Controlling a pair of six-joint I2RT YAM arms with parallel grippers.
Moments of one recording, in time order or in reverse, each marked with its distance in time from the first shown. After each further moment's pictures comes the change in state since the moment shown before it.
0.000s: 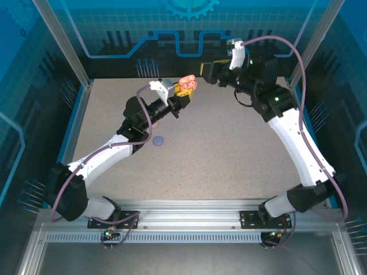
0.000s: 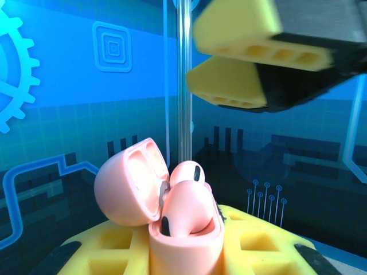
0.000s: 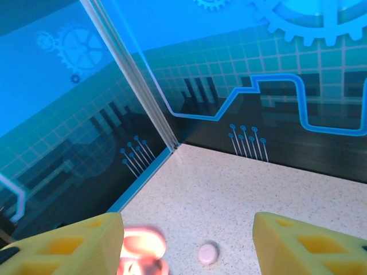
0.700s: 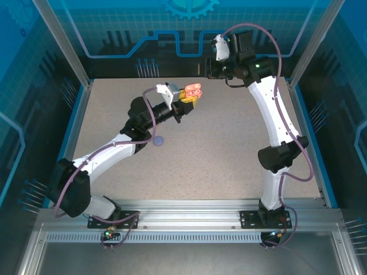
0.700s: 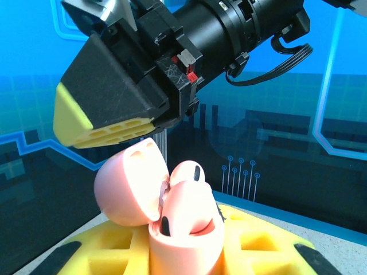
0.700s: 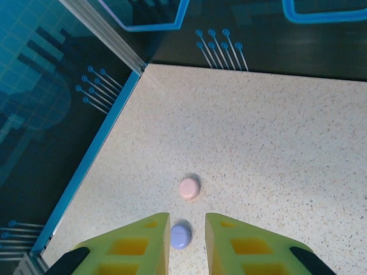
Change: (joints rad) left arm -0.002 0.044 -0.018 -0.015 0.105 -0.004; right arm -0.058 0.488 0.608 -0.541 -0.103 -0.017
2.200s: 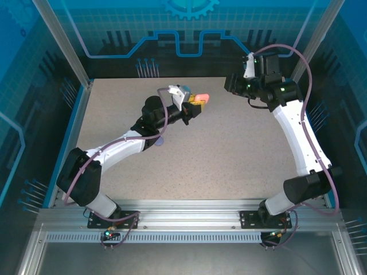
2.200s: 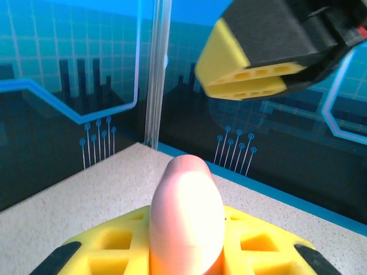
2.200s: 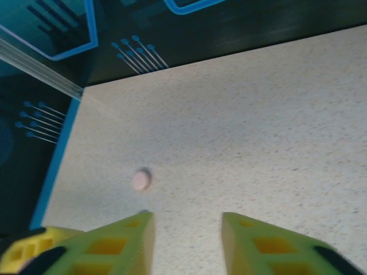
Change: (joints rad) left arm -0.038 0.130 0.050 -0.077 -0.055 -0.079; right arm -0.113 -0.475 -0.684 0.195 0.182 0.143
